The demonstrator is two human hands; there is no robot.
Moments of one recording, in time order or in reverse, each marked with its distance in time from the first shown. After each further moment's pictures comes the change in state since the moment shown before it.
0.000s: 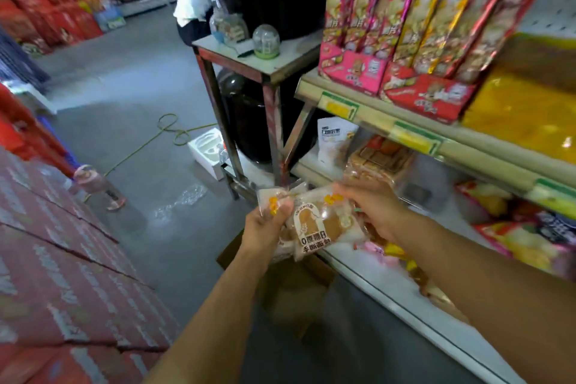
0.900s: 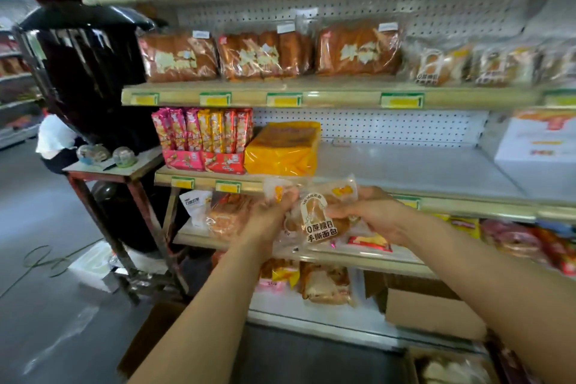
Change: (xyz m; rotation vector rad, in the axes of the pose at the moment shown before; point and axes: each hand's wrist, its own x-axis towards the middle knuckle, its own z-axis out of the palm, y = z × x) left_hand -0.317 0.091 0.245 0.185 -0.483 0.141; right_hand -0.402 -0.023 -0.256 -0.004 0.219 -0.203
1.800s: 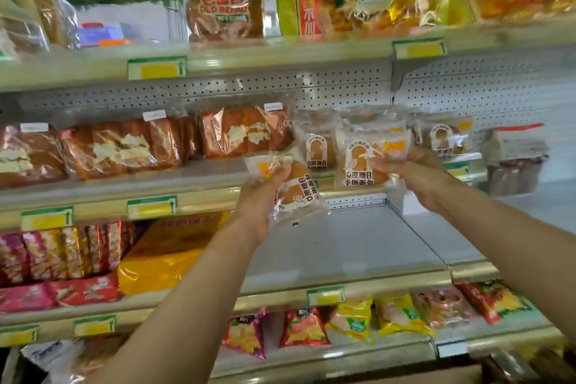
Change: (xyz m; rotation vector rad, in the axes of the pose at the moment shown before) left_hand 0.146 0.163 0.229 -0.160 -0.307 0.156; right_hand 0.041 -0.098 -0.298 0.107 0.663 -0.370
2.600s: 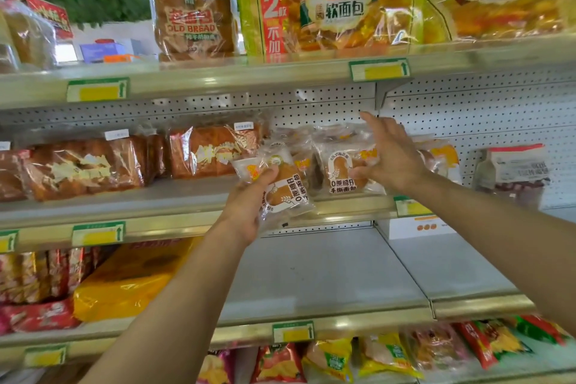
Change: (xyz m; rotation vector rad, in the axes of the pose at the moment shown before) left_hand 0.033 0.005 0.084 -0.088 0.021 0.056; right_hand 0.096 -0.015 -0.061 -0.981 0.053 -0.538
